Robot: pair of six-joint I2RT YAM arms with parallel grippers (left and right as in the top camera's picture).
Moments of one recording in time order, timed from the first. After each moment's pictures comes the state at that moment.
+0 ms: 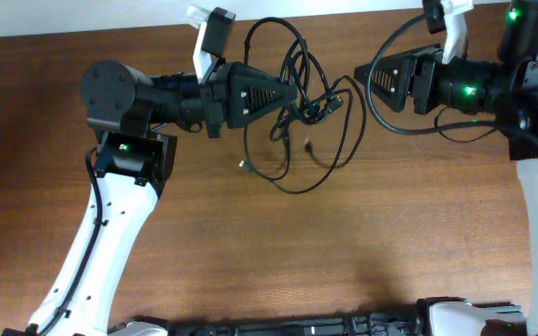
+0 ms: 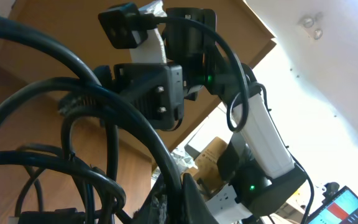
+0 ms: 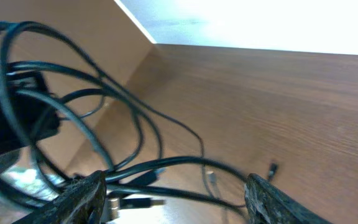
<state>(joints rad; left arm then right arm) -0.27 1.43 1.29 0.58 1.33 -1.08 -0.02 1.41 1.73 -0.98 -0.92 0.08</state>
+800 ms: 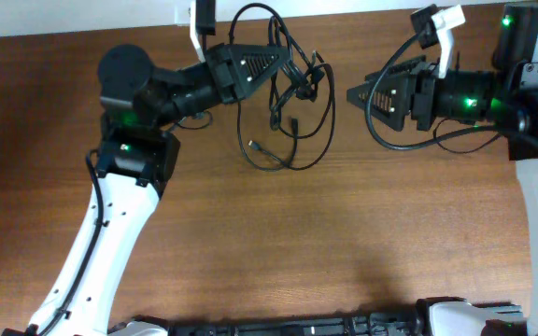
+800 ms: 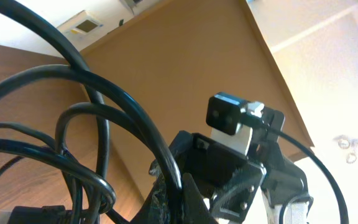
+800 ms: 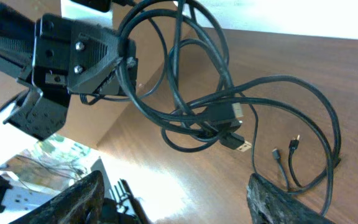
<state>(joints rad) -0.29 1.43 1.30 0.28 0.96 -1.17 -0.01 1.41 1.73 -1.08 -1.06 -0.03</state>
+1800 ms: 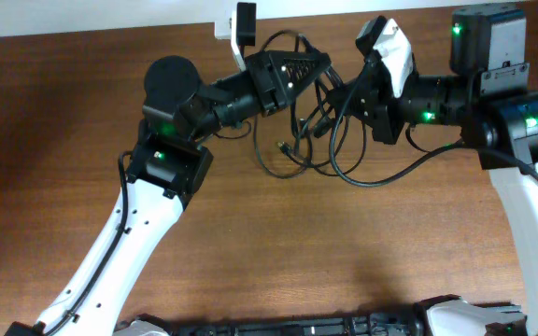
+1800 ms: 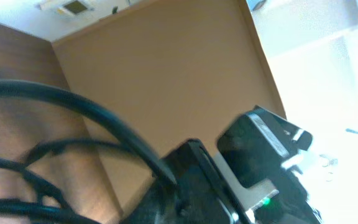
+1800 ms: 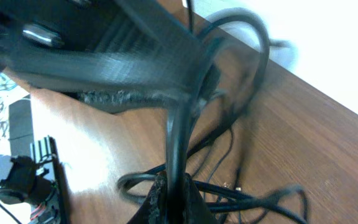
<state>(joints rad) -0.46 1.43 1.30 0.28 0.79 -1.27 0.16 1.41 1.73 -1.04 -0.83 -0.35</state>
